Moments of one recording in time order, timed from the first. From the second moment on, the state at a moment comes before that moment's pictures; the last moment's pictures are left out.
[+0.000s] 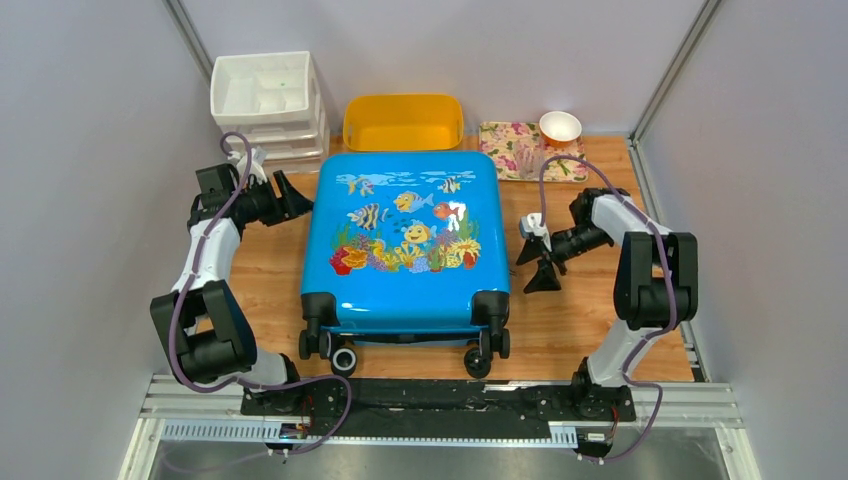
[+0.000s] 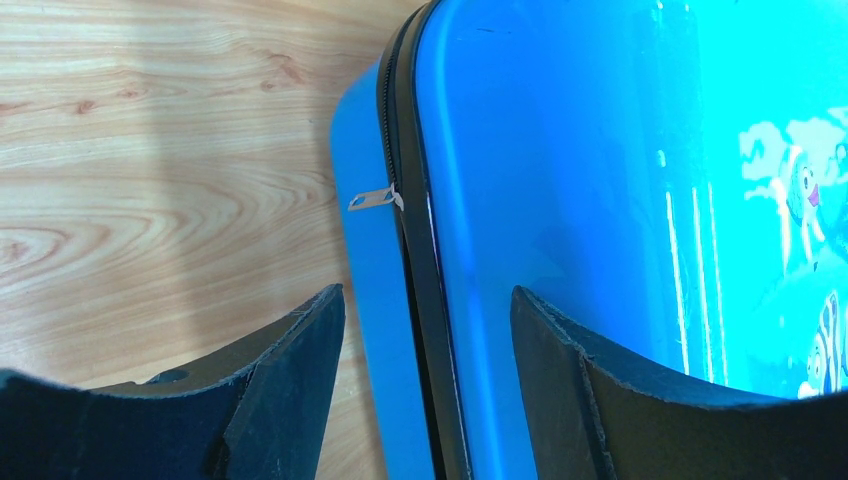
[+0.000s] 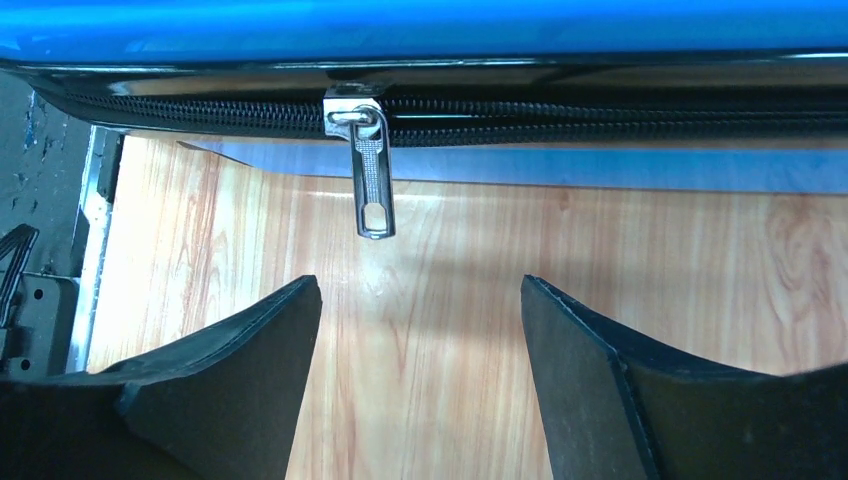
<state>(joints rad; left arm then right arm) 0.29 1.44 1.05 -0.36 0.79 -0.14 -0.01 1.79 1.18 -1.30 -0.96 -1.80</state>
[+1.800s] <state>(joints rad) 0.29 1.35 0.91 -0.29 0.80 -0.18 0.09 1.17 0.89 -1.12 -0.95 -1.13</state>
